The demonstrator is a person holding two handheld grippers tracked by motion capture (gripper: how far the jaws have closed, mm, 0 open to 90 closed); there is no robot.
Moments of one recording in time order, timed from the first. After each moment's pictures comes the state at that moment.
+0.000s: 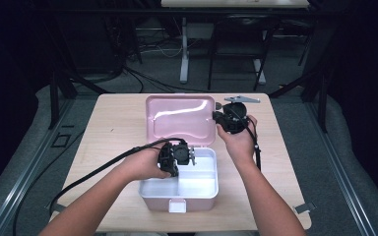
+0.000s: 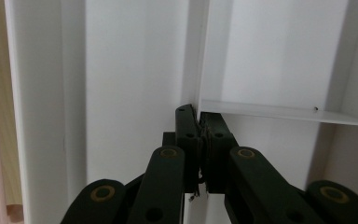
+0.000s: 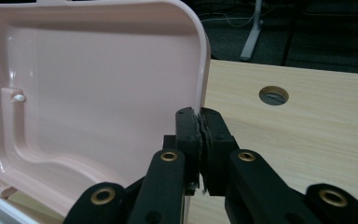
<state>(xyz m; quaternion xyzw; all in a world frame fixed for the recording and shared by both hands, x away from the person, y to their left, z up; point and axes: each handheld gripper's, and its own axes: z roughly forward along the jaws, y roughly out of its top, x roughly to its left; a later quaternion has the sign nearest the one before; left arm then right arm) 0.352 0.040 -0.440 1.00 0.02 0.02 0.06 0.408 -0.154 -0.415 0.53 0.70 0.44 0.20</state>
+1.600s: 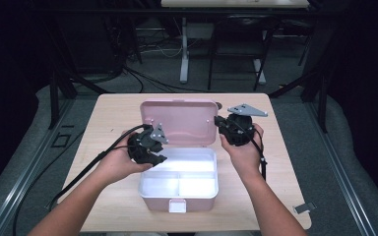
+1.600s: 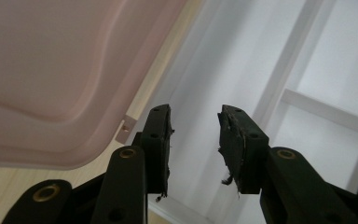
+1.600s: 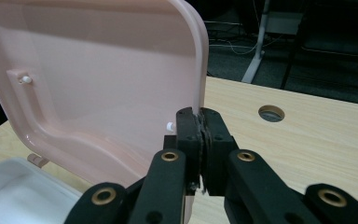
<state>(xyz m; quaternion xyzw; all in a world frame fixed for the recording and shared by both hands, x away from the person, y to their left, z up) 0.350 0.118 -0.410 0.94 0.20 0.13 0.25 0.364 -0.156 -0.406 0.48 0.70 0.47 0.25</state>
